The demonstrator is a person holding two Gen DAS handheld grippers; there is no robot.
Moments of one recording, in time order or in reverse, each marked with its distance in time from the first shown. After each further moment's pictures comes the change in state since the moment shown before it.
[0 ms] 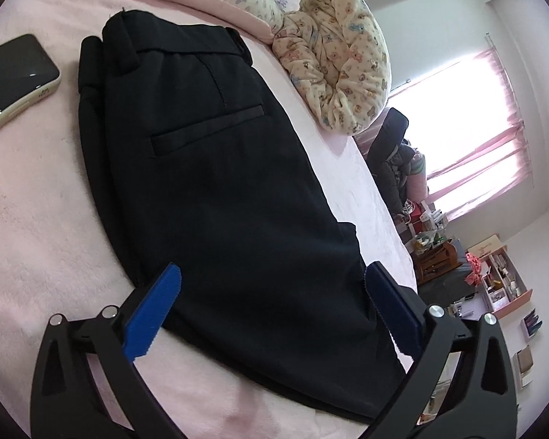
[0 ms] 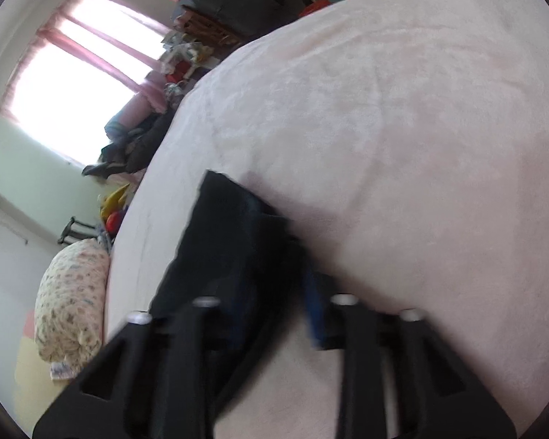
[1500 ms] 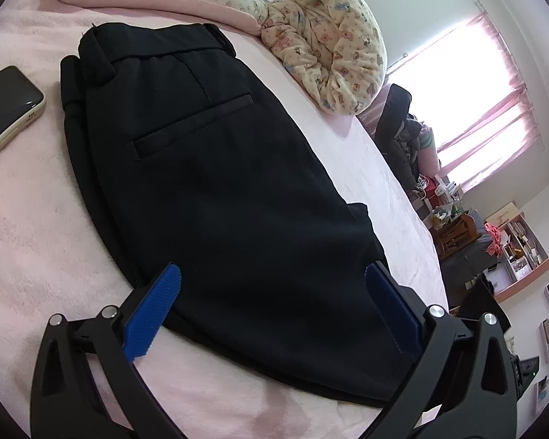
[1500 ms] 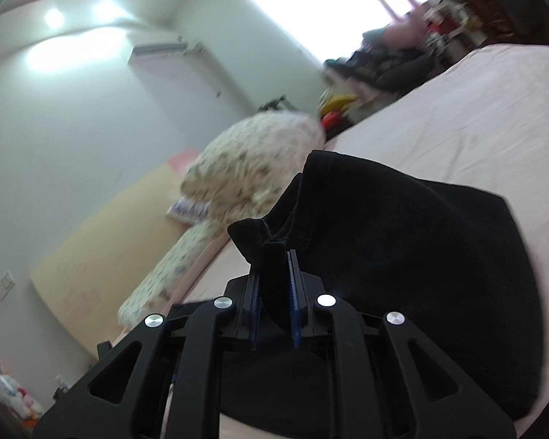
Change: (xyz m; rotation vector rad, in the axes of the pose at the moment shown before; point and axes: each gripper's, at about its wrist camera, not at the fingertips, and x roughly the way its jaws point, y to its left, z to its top) left arm 0.004 -0.009 -0.004 0.113 0.040 0.064; right arm -0.019 0.268 -0.212 -0.634 0.283 0.717
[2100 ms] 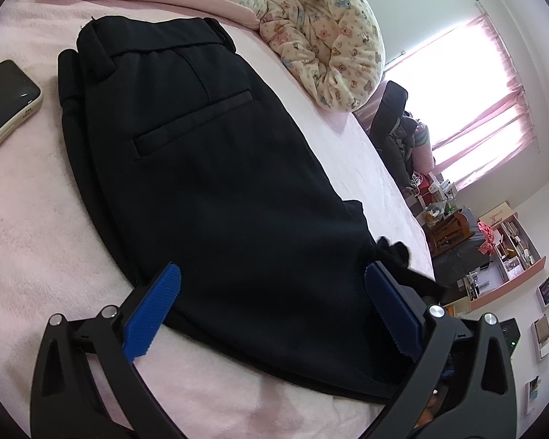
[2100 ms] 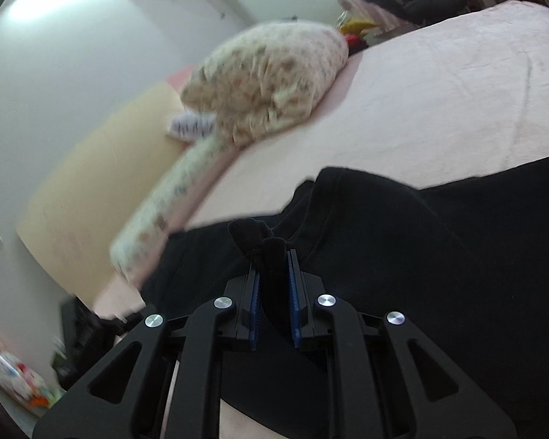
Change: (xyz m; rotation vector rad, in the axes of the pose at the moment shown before) left arm -0.003 0.002 0.003 -0.014 0.030 -0.029; right arm 0.129 0.059 -0.083 -0.047 0.311 -0.010
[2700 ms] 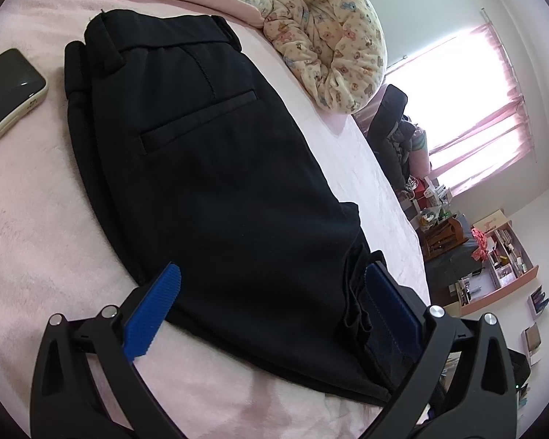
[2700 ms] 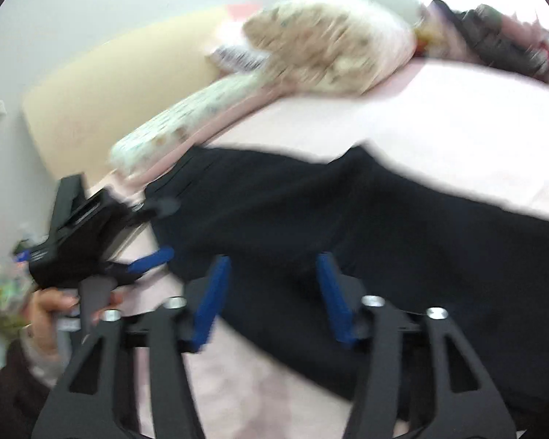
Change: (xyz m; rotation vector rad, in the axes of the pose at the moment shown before) left arm -0.004 0.004 0.001 -0.040 0.008 -0.024; right arm -0.016 0.058 -0.033 -0.375 0.092 -0.094
